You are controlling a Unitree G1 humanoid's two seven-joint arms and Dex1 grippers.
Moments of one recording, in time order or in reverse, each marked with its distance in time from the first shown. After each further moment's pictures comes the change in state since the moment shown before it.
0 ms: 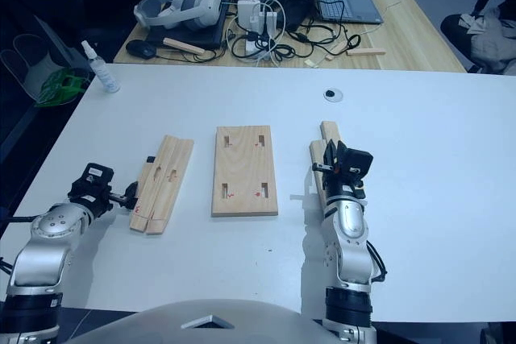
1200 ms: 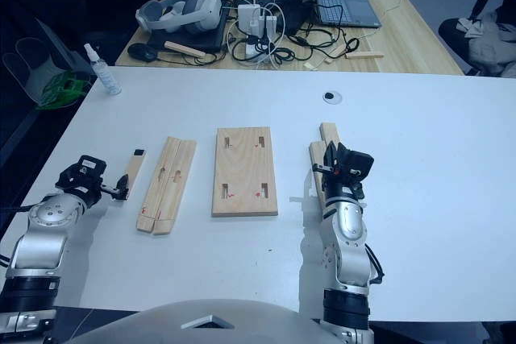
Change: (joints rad) left arm -0.109 0.024 0.019 0.224 0.028 -0.133 0.040; right arm -0.002 0.016 -0.003 -0.002 0.010 0.009 -0.017
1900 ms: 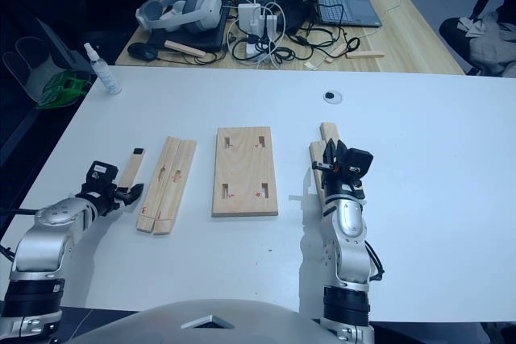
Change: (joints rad) left arm 0.022 -0.038 -0.014 -0.137 -0.147 0.296 -0.090; right arm -0.020 -0.010 0.002 0.006 -0.002 0.001 0.001
